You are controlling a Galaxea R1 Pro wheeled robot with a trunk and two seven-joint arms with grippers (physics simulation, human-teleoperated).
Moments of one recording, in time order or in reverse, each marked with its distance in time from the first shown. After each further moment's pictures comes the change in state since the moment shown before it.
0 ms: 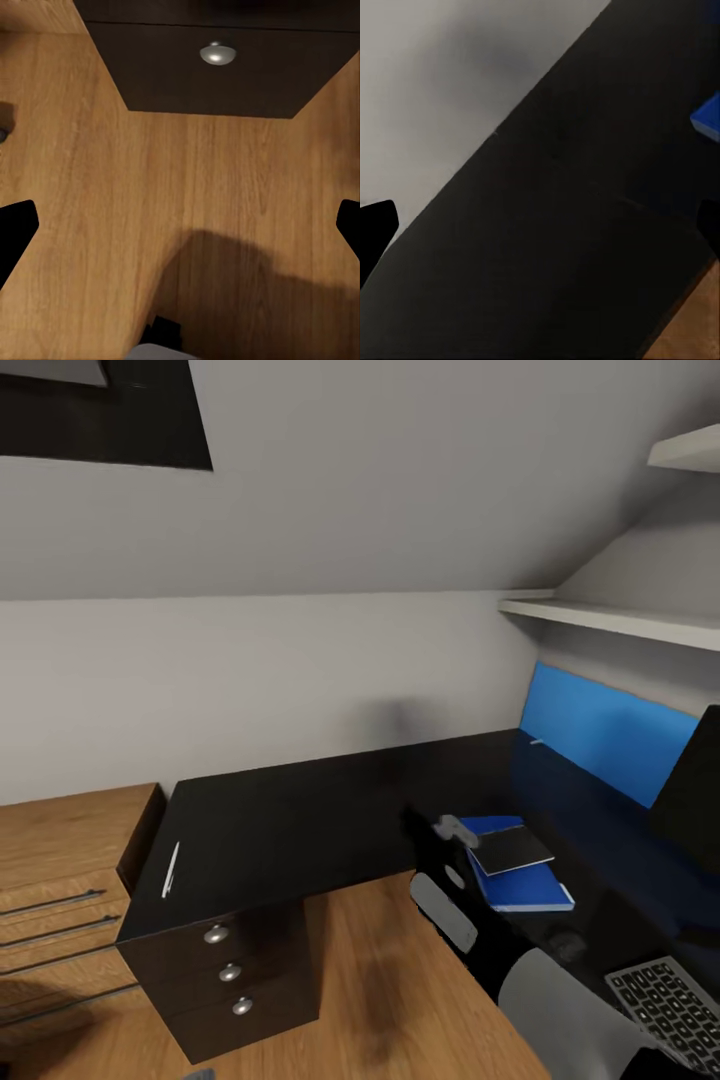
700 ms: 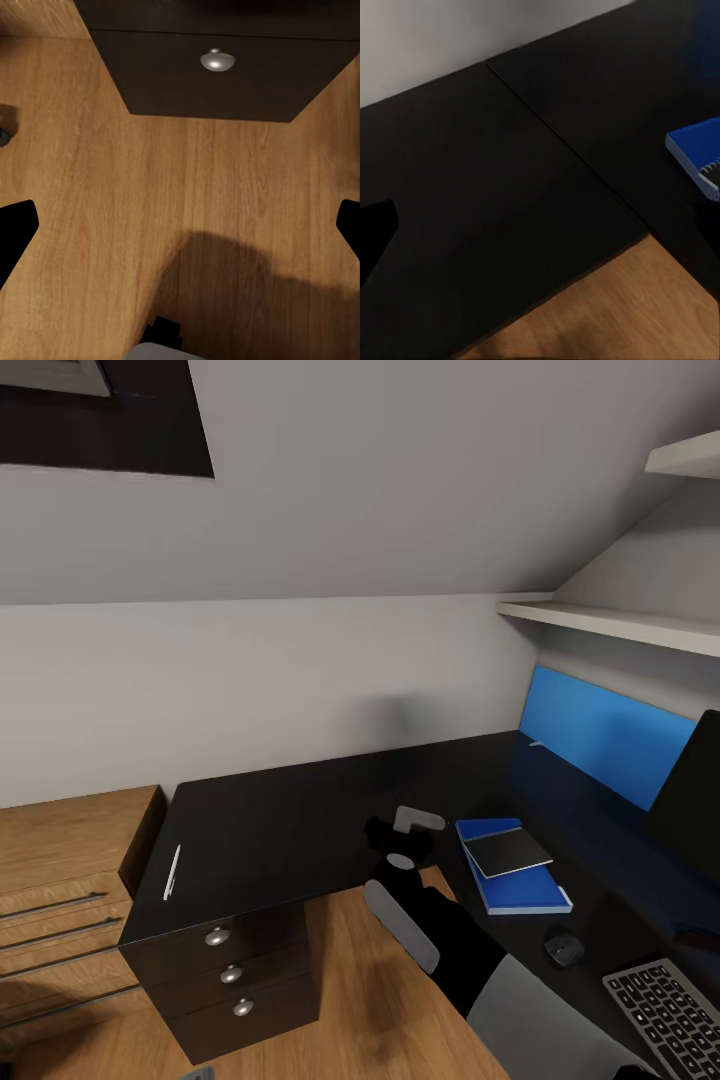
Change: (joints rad) left arm 0.000 0.000 0.003 -0.004 0.000 -0.001 -0.001; right arm 0.016 0.100 0.073 -0.206 0.332 0.515 -0.375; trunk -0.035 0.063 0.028
